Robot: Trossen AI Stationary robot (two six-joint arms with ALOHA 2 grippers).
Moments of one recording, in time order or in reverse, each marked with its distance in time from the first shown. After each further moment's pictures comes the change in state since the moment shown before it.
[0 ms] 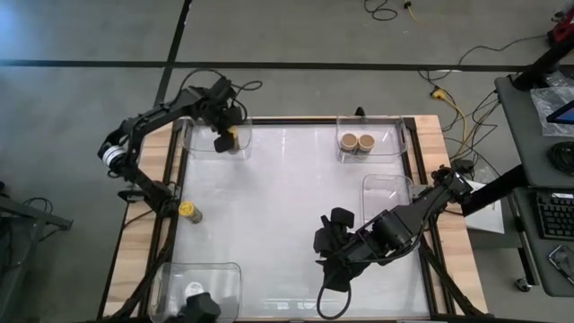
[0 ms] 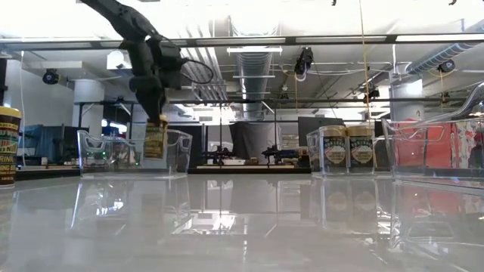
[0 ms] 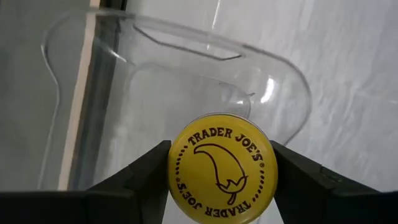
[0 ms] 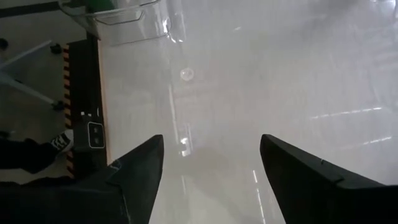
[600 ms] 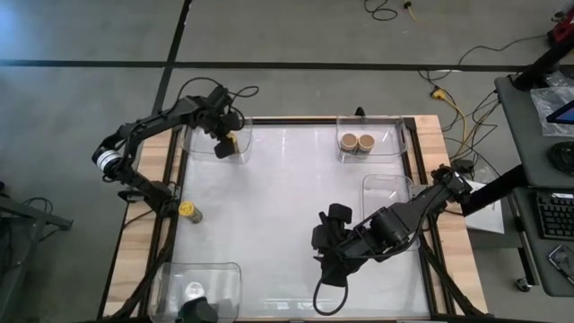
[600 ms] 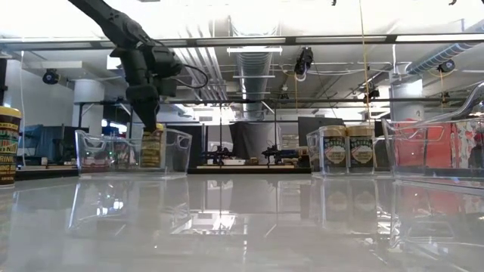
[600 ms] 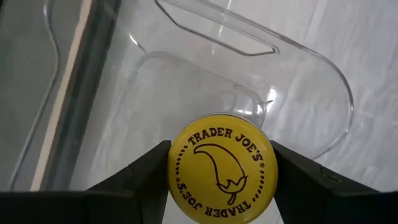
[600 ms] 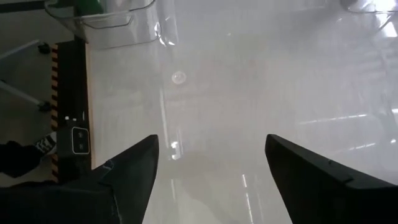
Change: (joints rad) left arm -0.004 -0.063 -0.160 0.139 -0.006 -0.084; right arm -0.020 0.000 0.000 0.000 0.026 -0.050
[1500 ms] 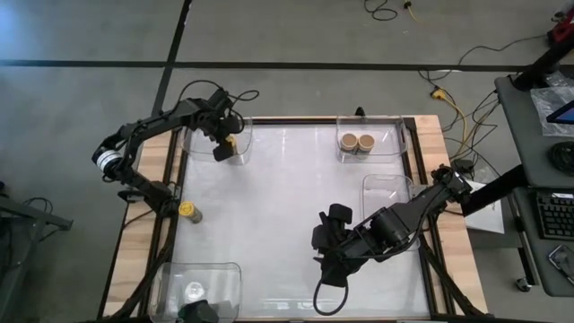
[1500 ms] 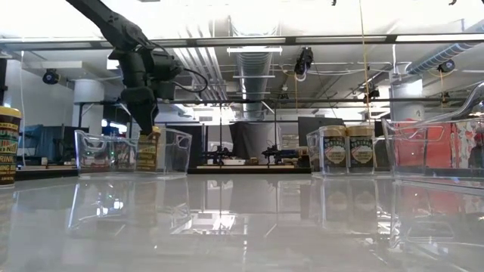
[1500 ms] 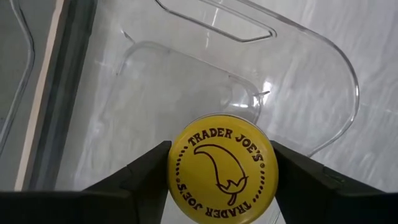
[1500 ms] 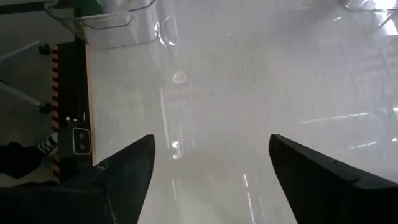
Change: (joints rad) left arm -0.003 0.001 -0.031 -0.002 0.013 0.033; right arm 0.000 0.000 0.000 -0.001 0.000 0.009
